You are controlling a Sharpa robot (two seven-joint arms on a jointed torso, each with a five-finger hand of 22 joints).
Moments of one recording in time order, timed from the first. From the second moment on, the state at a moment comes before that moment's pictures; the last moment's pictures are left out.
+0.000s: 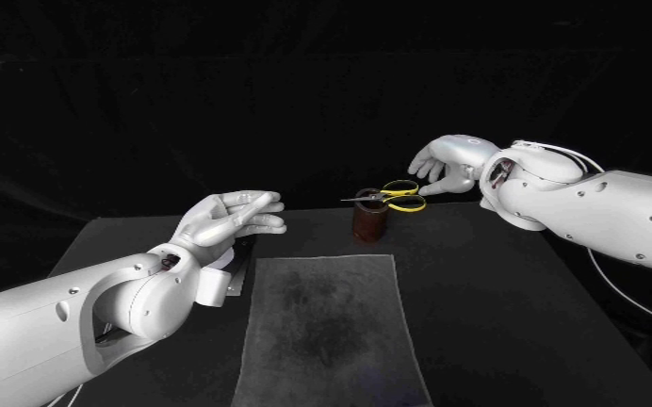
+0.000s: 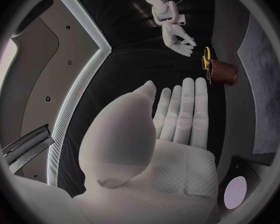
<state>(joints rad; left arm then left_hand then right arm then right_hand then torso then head) 1.18 -0.94 -0.06 1.65 0.01 -0.24 0.46 1.50 -0.10 0.25 0.28 0.05 0.87 0.21 0.28 0.20 1.03 0.16 0.15 0.07 1.03 0.10 0.39 0.26 0.18 0.93 0.21 0.41 0.19 1.44 -0.88 -0.15 1.30 -1.51 -0.27 0.03 1.64 -0.15 0.02 0.20 0.21 0.92 0.17 0.17 0.19 1.09 0.13 0.09 0.07 1.14 0.07 0.20 0.19 0.17 1.35 0.14 0.46 0.19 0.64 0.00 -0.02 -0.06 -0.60</state>
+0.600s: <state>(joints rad) 1.18 -0.94 -0.06 1.65 0.01 -0.24 0.46 1.50 -0.10 0.25 0.28 0.05 0.88 0.20 0.28 0.20 1.03 0.16 0.15 0.07 1.03 0.11 0.39 0.26 0.17 0.93 0.21 0.41 0.19 1.45 -0.83 -0.15 1.26 -1.56 -0.21 -0.02 1.58 -0.19 0.09 0.21 0.21 0.89 0.15 0.14 0.17 0.96 0.12 0.06 0.06 1.03 0.06 0.08 0.16 0.17 1.45 0.12 0.60 0.29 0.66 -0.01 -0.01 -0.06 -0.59</state>
